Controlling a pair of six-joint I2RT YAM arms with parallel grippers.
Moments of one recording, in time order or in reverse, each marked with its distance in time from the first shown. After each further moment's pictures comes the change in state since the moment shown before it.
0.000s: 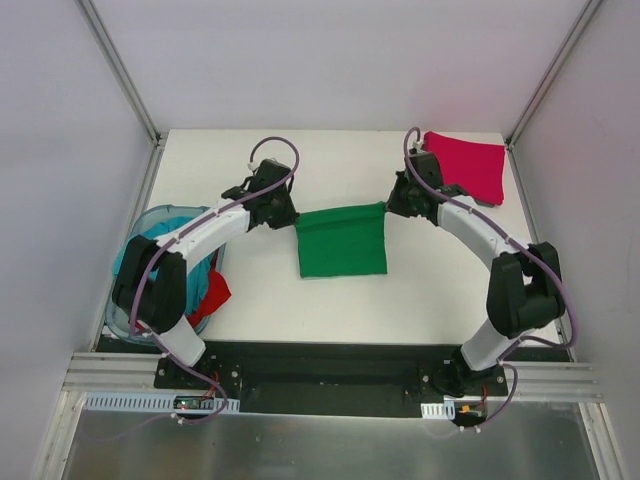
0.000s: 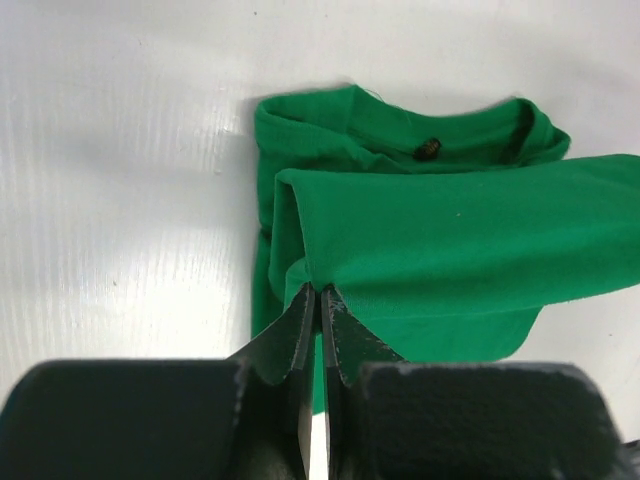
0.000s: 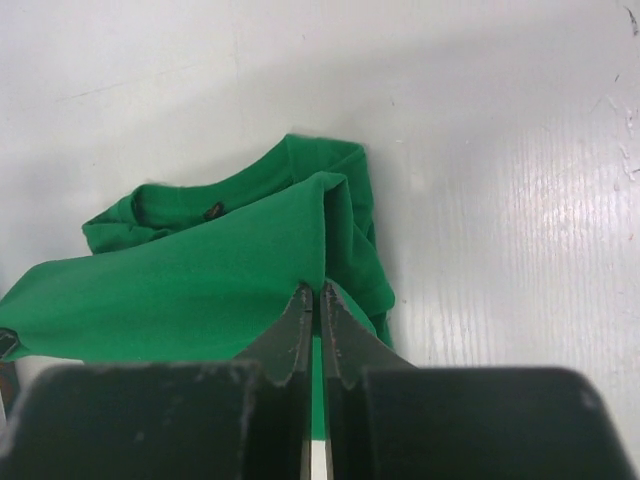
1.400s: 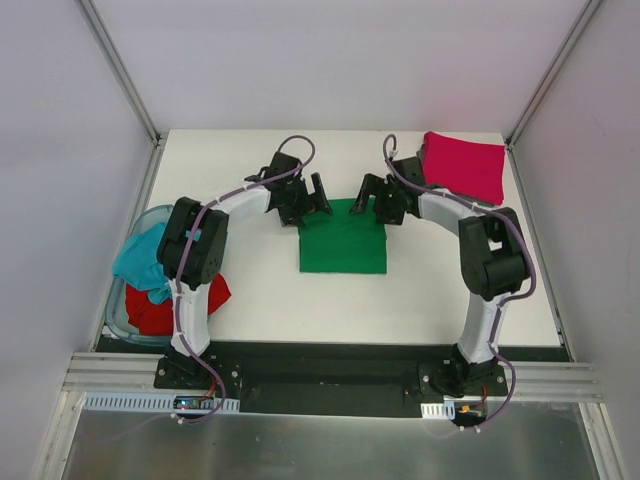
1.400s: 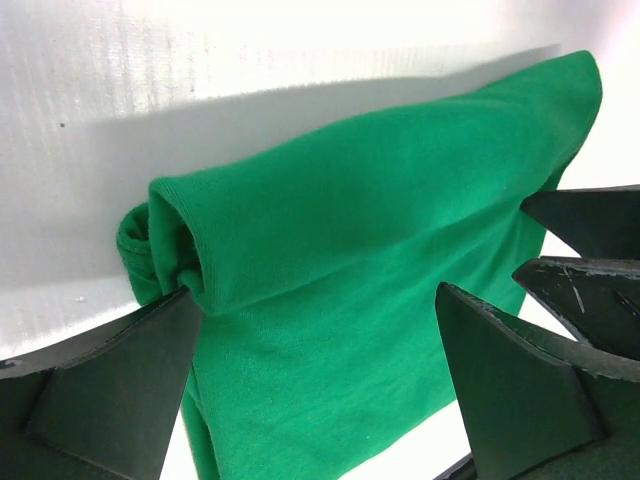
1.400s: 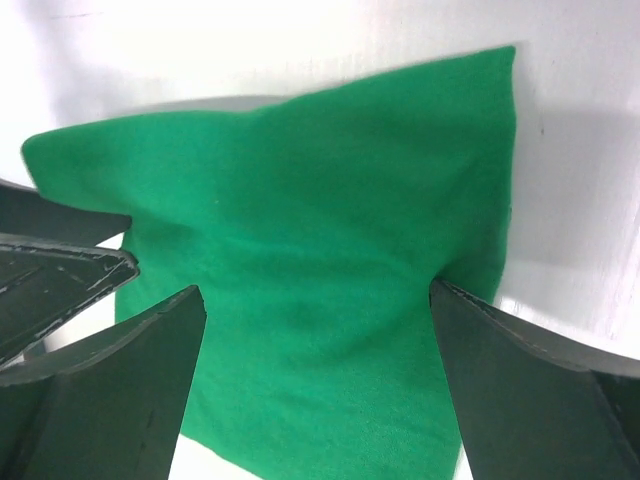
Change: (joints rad) left arm 0.077 0.422 0.235 0.144 0.366 0.066; right arm -0.023 0.303 0.074 0.158 -0.313 -0.034
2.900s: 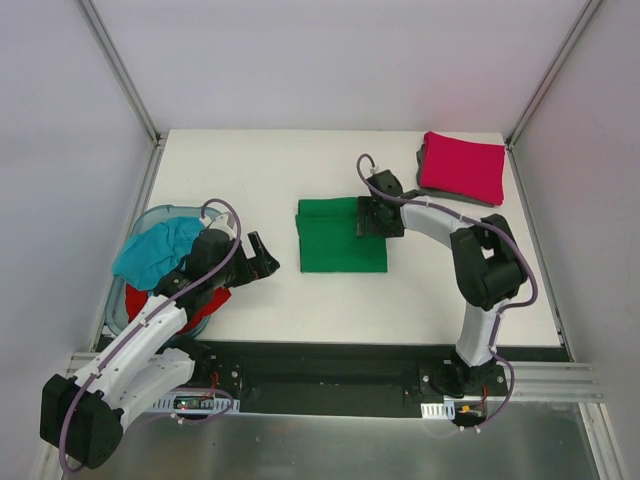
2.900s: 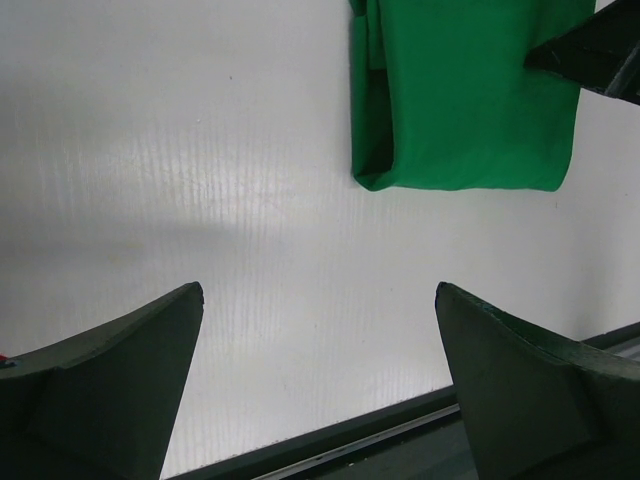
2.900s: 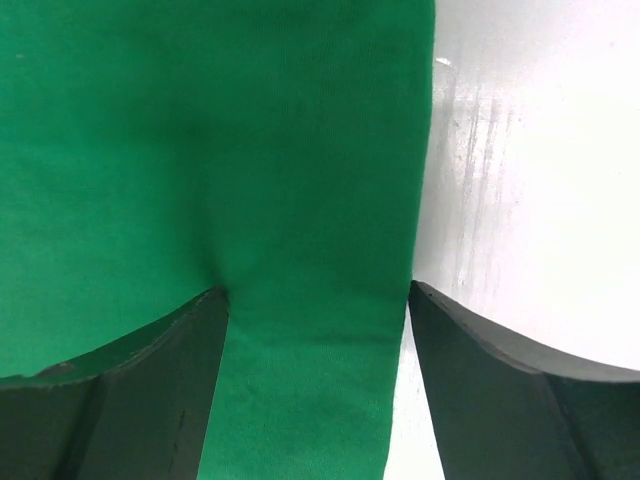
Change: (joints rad) left arm 0.006 -1.213 -0.885 -0.096 -0.228 0.015; right arm 0.150 -0.046 -0.027 -0.197 0.411 -0.113
